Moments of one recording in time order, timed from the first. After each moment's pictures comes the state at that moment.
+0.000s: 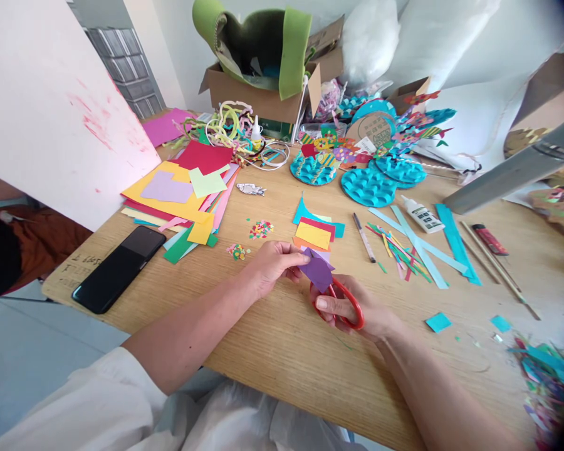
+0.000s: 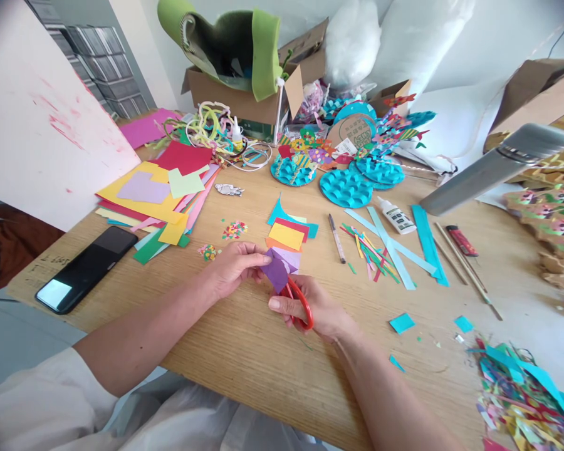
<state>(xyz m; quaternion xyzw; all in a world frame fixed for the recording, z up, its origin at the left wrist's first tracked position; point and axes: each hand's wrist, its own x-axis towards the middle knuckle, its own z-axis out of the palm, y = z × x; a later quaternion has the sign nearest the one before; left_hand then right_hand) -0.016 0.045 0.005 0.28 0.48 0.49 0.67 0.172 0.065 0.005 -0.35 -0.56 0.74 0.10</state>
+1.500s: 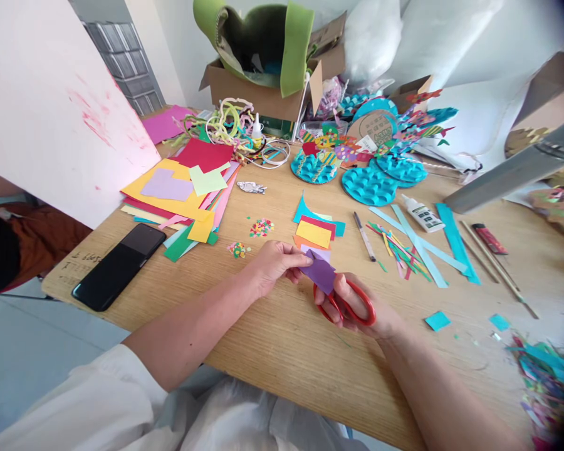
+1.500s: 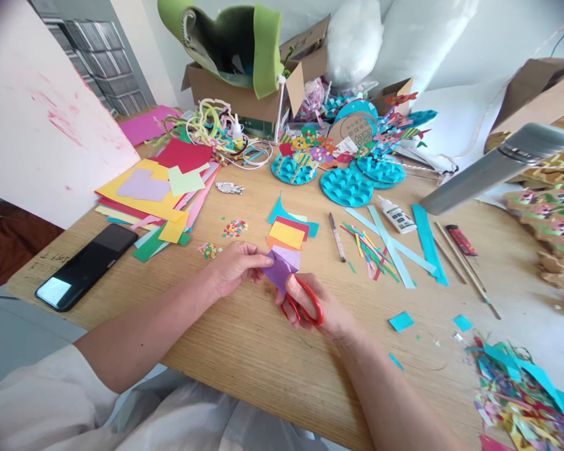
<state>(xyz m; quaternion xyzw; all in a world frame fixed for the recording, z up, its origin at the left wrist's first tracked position) -0.015 0.046 0.006 0.28 0.50 0.47 0.67 0.178 0.065 -0.001 -0.30 -0.59 0.73 0.13</state>
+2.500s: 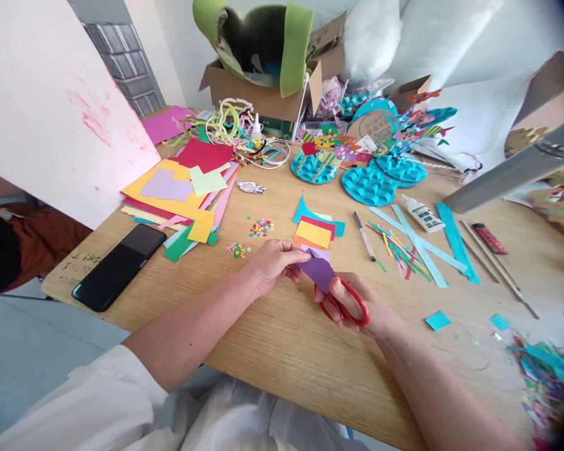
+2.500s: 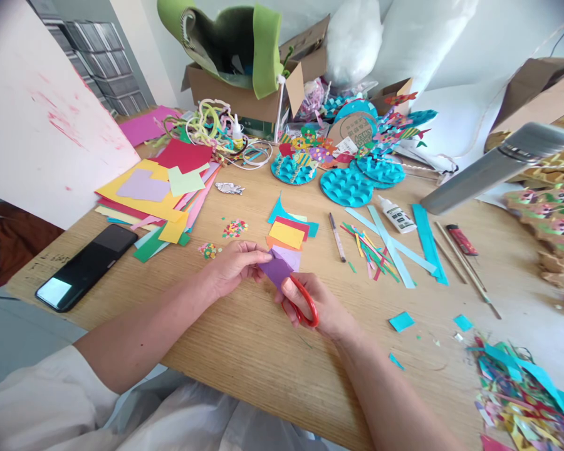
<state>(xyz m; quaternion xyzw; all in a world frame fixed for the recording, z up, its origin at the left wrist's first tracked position) -0.016 0.046 0.009 0.27 0.49 0.47 0.68 0.175 0.063 0.004 -0.33 -0.63 0.69 0.13</state>
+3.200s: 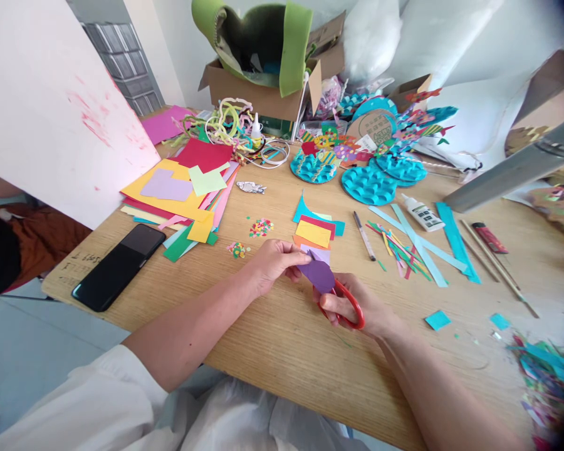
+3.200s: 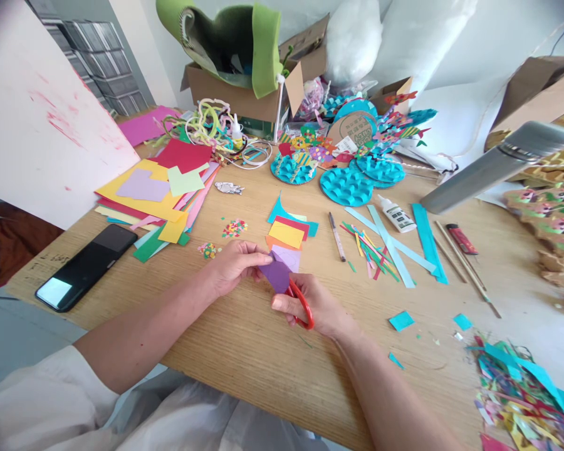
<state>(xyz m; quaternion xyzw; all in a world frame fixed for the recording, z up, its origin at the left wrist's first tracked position) -0.017 0.046 0.005 0.30 0.49 0.47 0.67 0.175 0.069 0.006 -0.30 -0.67 0.67 0.09</state>
